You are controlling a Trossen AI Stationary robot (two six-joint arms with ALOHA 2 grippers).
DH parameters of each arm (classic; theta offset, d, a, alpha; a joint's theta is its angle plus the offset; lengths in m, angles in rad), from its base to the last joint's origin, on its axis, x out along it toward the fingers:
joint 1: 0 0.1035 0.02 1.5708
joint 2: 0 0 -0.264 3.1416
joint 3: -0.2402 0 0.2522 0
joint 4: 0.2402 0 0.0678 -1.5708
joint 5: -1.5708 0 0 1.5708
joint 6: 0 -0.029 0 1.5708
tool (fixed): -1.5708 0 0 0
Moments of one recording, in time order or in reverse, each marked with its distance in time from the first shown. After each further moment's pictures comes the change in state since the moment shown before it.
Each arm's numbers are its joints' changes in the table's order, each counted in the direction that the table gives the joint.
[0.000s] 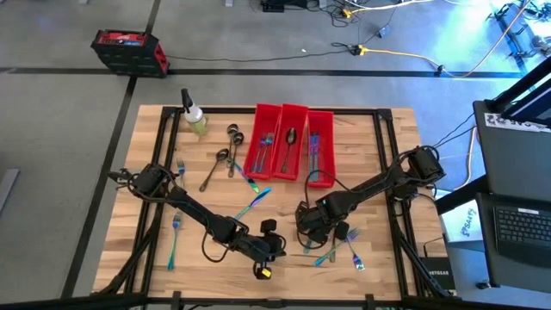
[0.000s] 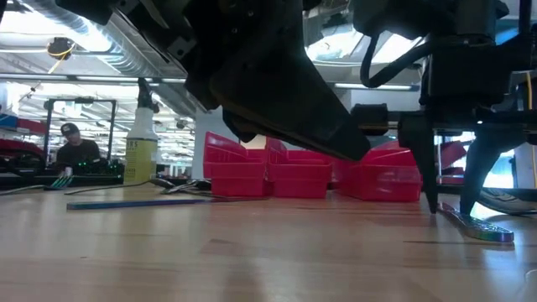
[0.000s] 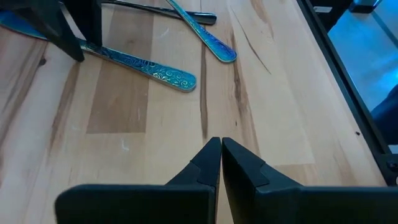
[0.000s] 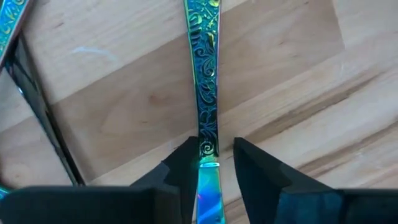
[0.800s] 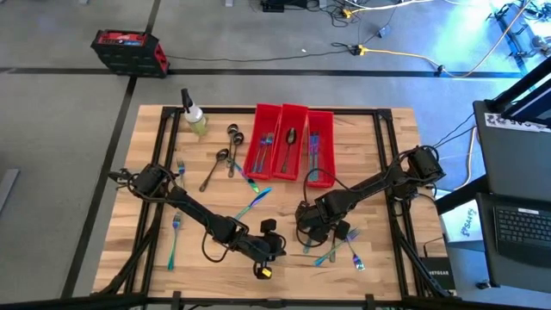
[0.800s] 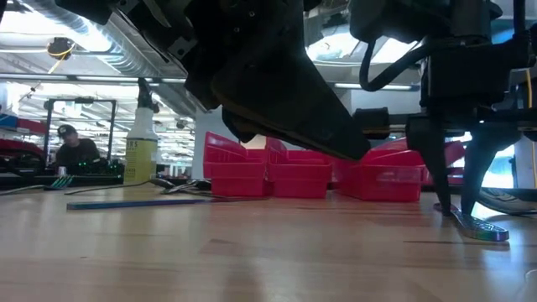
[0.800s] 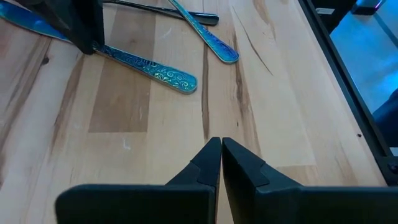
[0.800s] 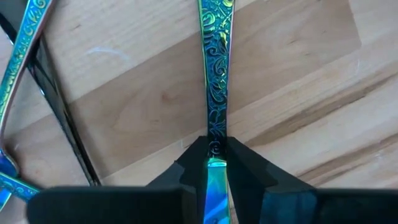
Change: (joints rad) left arm 0.000 0.000 0.000 0.000 -0.007 0.008; right arm 0.000 -0.002 0.000 0.036 -0.055 -0.002
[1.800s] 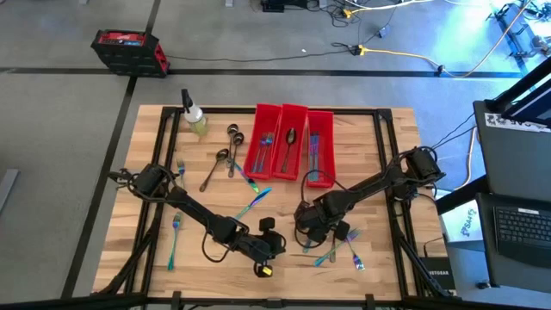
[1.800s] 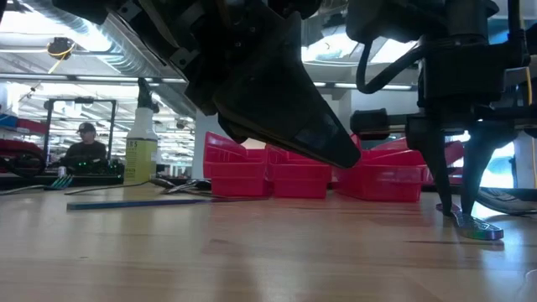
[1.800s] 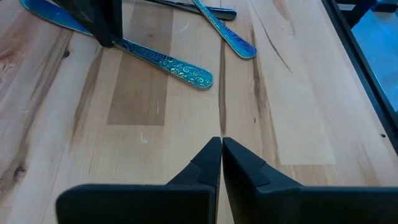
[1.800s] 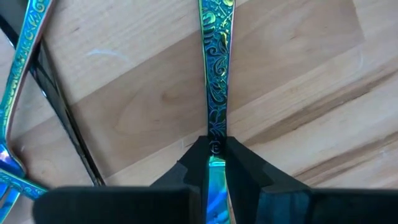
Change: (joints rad) left arm 0.000 0.000 0.000 0.028 -0.044 0.016; right arm 0.000 -0.003 -0.039 0.044 0.001 -0.027
